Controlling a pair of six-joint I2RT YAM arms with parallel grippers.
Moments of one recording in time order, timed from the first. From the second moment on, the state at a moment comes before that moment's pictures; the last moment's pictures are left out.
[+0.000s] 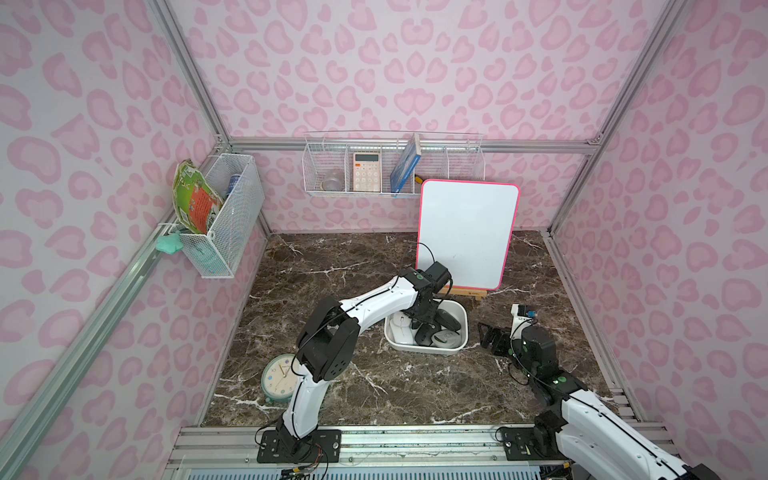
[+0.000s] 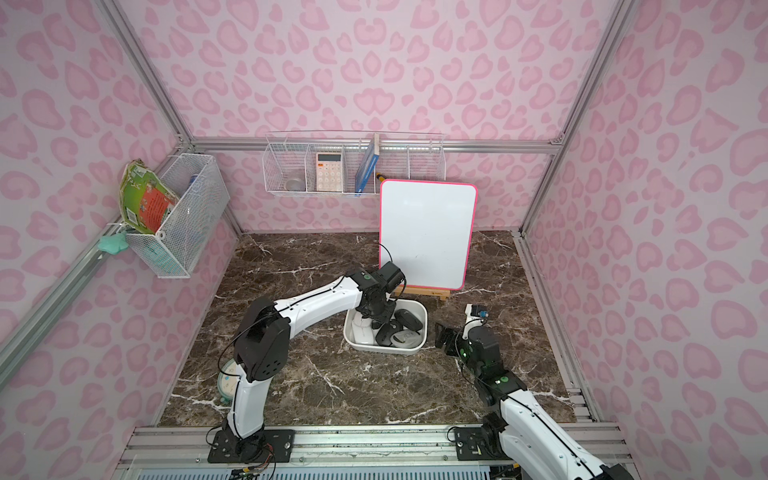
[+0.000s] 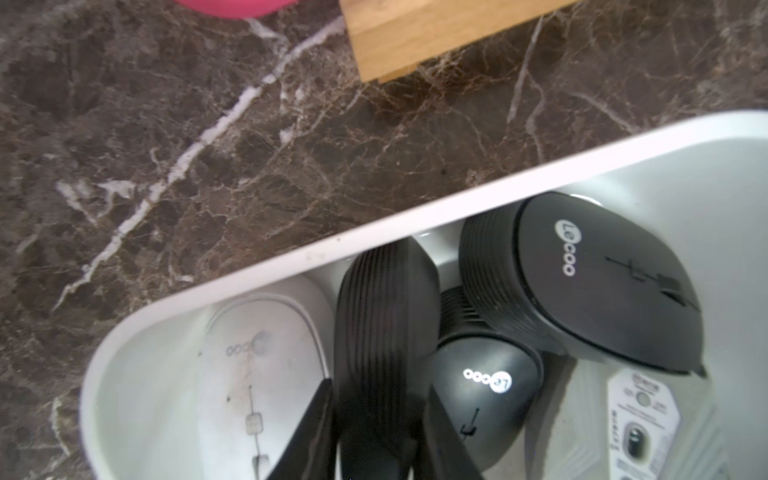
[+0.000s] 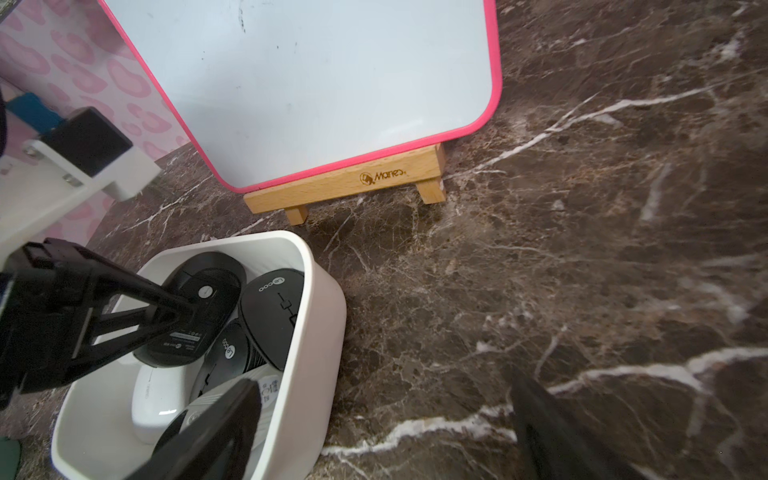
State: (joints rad) left arm -0.79 2.07 1.69 -0.90 -0.14 -0.34; right arm 0.39 0.76 0.20 0.09 0.03 0.53
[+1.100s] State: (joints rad) left arm -0.57 1.56 1.31 -1.07 -0.50 -0.55; right arm 0.39 0.78 0.23 0.08 0.00 0.54
